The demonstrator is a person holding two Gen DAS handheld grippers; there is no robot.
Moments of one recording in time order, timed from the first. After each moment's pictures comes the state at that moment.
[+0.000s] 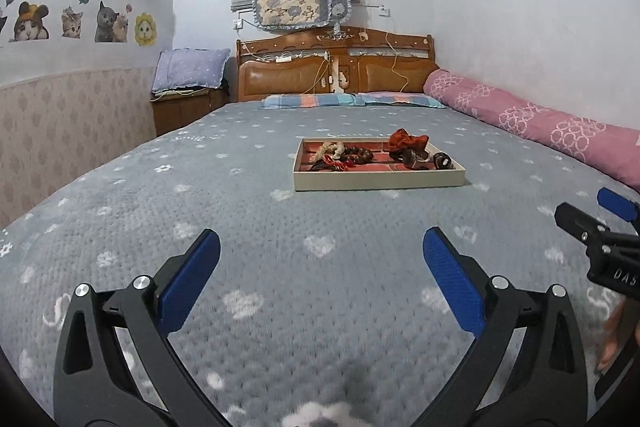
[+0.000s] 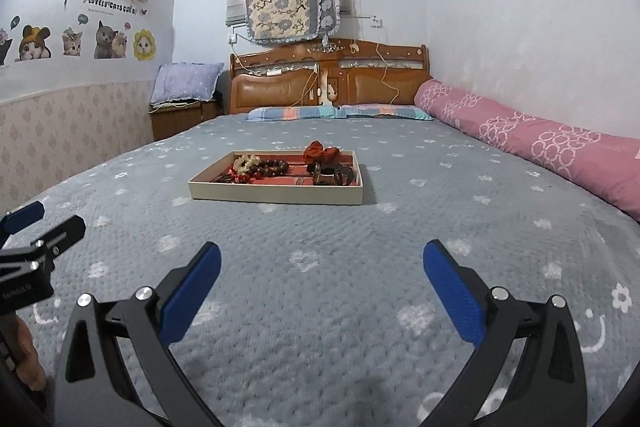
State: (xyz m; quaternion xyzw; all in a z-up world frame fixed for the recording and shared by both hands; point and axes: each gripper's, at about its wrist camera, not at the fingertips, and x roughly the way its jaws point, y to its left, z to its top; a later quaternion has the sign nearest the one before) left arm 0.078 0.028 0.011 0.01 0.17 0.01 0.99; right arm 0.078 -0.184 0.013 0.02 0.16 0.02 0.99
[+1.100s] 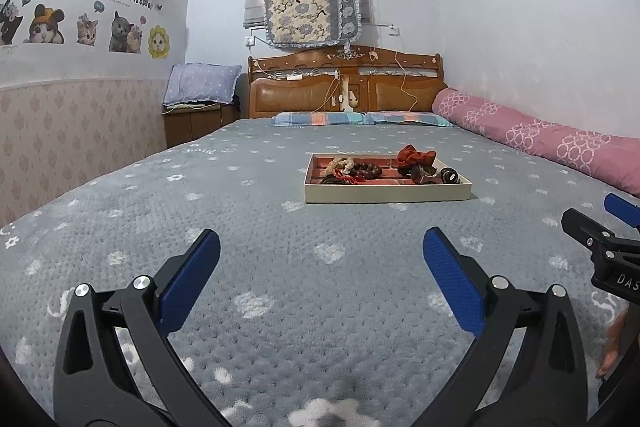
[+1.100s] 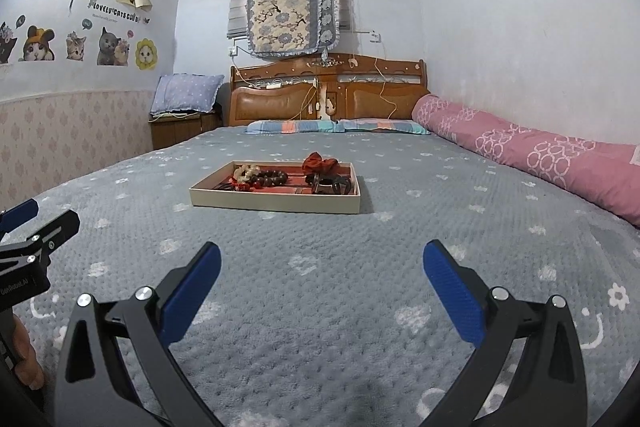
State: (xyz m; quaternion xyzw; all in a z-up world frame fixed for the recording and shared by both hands) left arm 0.062 0.029 0.006 0.01 0.13 0.03 0.99; right arm 0.063 -0.180 0.009 0.01 0.12 0.01 0.99
